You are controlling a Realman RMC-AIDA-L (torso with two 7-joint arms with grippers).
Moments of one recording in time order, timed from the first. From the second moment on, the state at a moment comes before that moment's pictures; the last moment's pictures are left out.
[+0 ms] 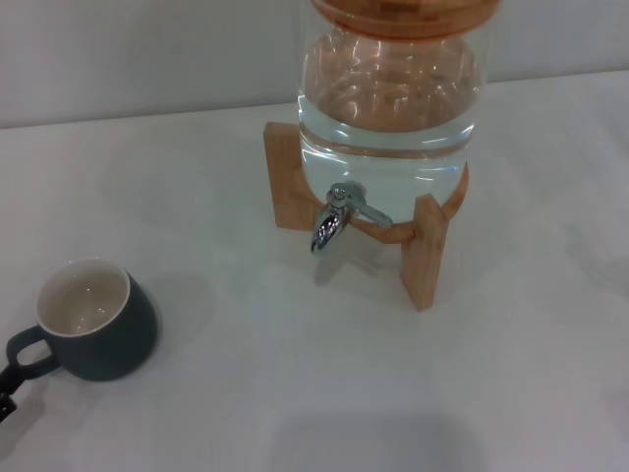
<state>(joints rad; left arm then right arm) -0.27 -2.09 2.84 -0.41 -0.77 1.57 -0.86 0.11 2.00 -0.22 -0.40 1.90 1.59 -2.40</state>
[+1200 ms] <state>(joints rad) -0.33 -2.08 2.83 -0.33 -0.77 1.46 -0.88 0.14 2.00 -0.21 -0.43 1.91 1.58 -2.40</state>
